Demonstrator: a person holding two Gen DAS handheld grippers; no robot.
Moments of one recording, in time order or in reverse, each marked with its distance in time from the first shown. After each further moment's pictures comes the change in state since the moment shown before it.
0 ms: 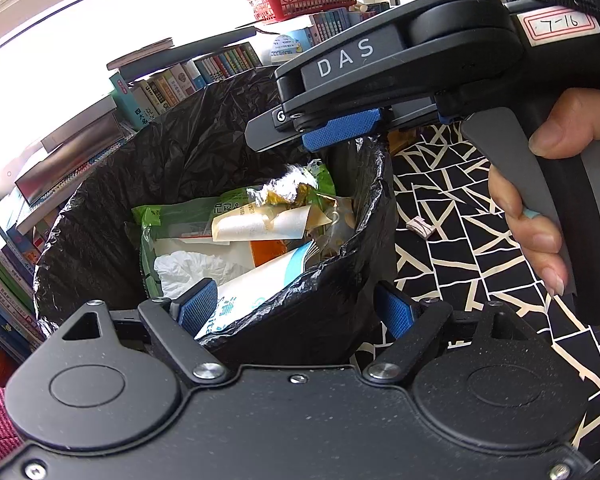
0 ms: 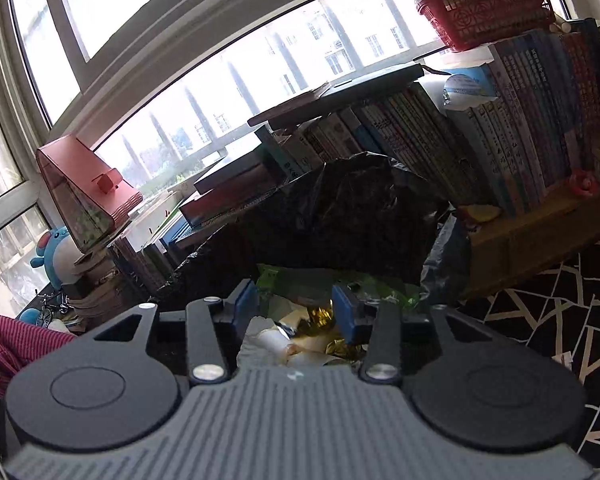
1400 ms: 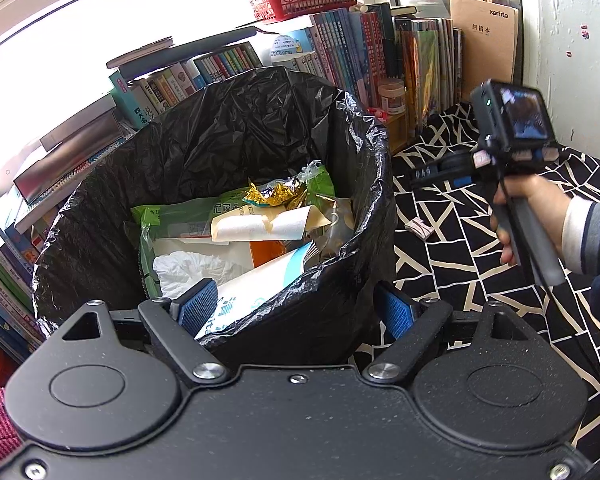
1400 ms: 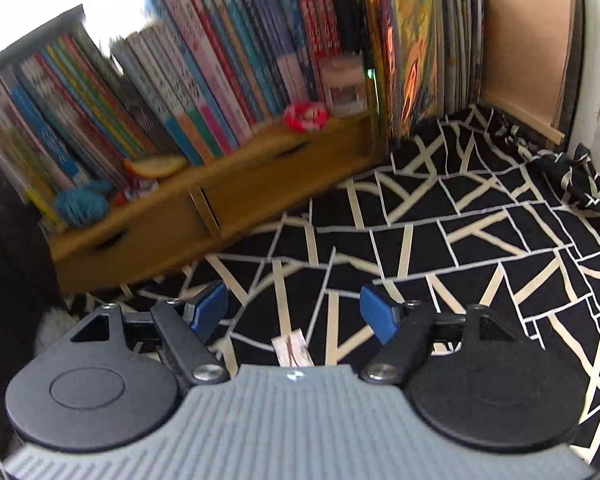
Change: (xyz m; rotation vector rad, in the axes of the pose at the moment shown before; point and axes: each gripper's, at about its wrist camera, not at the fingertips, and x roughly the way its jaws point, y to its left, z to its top) left arm 0.000 0.001 0.000 -0.005 0.001 -0.005; right arm 0.032 -0.166 -0.035 0.144 0.084 -0.720
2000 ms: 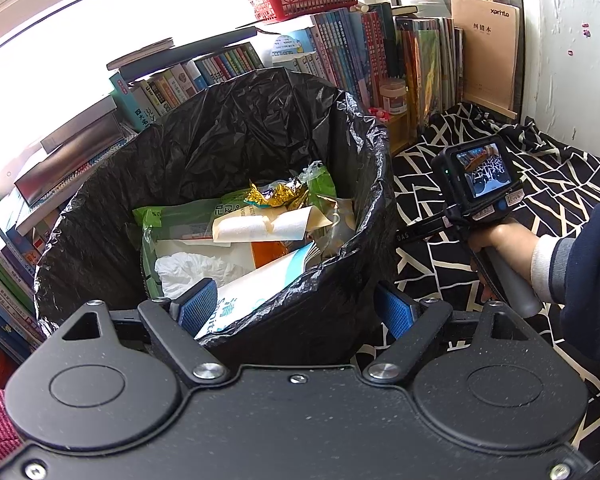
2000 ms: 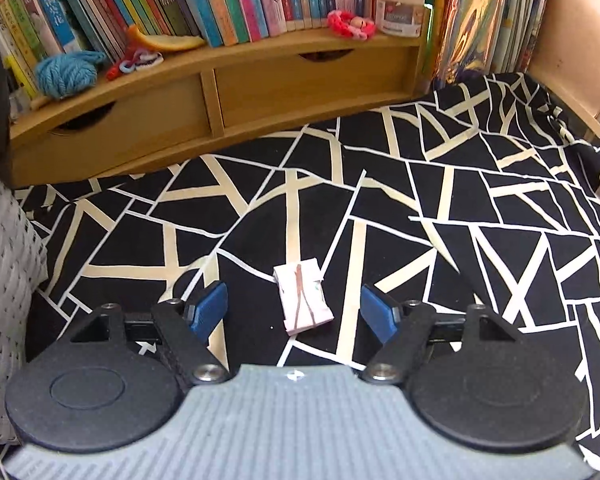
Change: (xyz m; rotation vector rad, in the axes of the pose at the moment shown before) left arm 0.000 -0.002 0.002 0.004 0.000 0.009; right arm 0.055 0.024 -0.045 -0.174 0.134 -0.050
